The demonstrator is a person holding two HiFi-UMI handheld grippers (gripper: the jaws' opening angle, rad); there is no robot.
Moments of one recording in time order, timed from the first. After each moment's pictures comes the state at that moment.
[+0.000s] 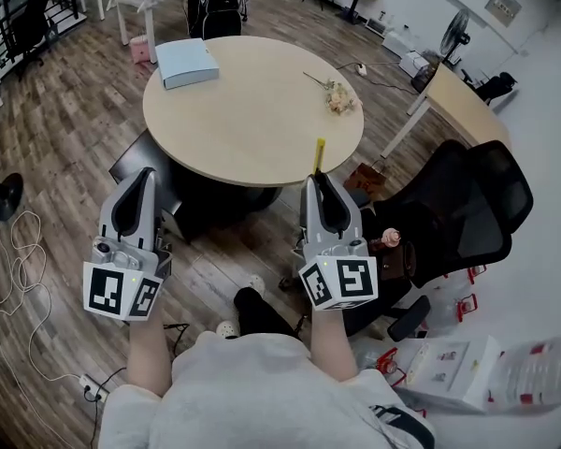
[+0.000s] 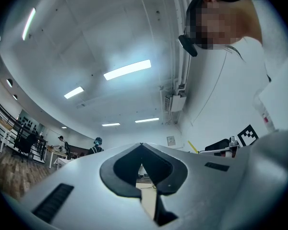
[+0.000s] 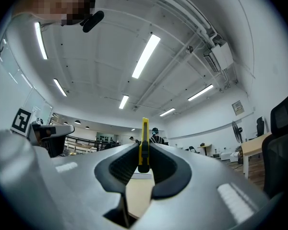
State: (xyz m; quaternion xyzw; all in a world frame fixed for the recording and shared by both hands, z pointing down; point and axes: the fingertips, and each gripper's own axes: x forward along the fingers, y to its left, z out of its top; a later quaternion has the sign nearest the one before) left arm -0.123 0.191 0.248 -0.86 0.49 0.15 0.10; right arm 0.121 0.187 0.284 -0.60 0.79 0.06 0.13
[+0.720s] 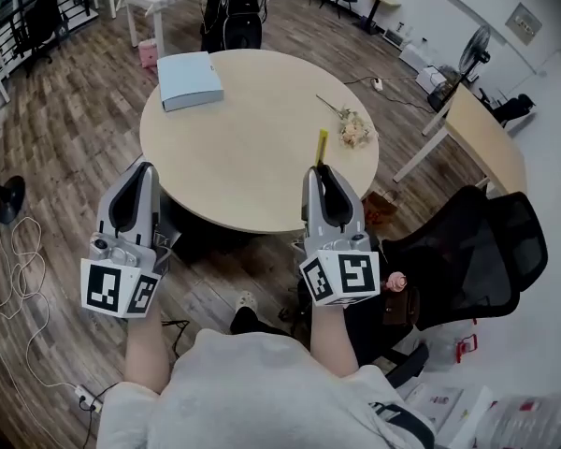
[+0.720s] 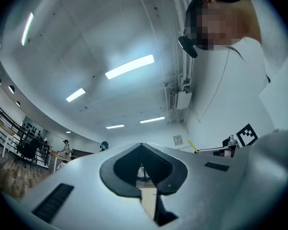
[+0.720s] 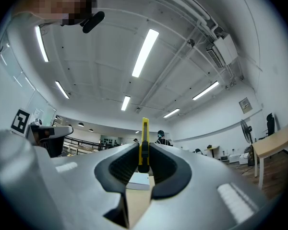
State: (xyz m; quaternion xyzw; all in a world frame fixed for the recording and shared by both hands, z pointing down) left arm -0.105 0.034 0.239 -0.84 0.51 0.15 0.11; right arm 0.140 0.012 0.270 -0.57 0.81 0.07 0.13
